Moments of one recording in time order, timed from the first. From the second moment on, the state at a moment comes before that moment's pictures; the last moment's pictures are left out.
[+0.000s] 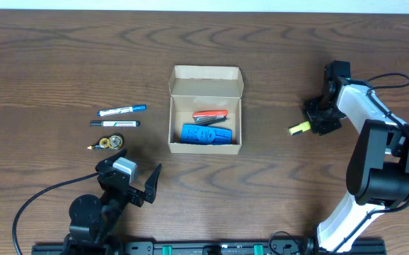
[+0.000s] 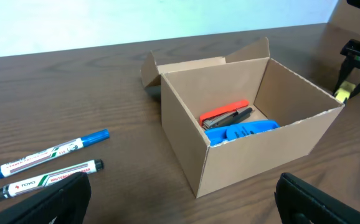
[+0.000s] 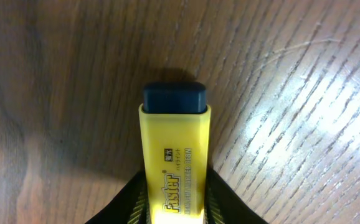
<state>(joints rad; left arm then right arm) -0.16 0.01 0.11 -0.35 0.31 0.01 -0.13 1.97 1.25 -0.77 0.00 1.09</state>
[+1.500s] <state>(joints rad) -0.16 0.01 0.11 -0.35 0.31 0.01 0.56 1.90 1.61 -1.07 0.05 0.66</state>
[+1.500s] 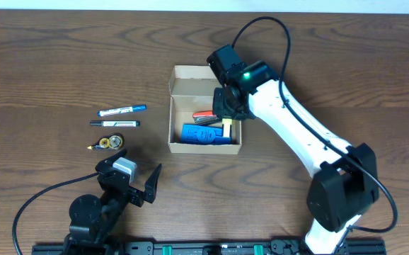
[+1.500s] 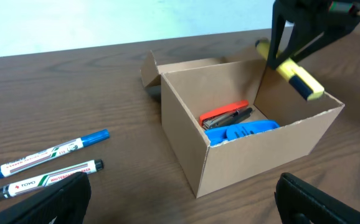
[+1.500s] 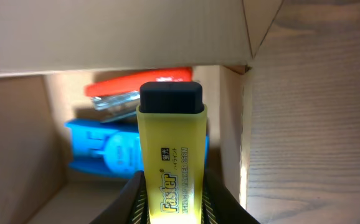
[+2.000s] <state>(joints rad) -0.16 0.01 0.11 -0.35 0.31 0.01 0.56 1.91 1.61 -1.11 0.06 0.56</state>
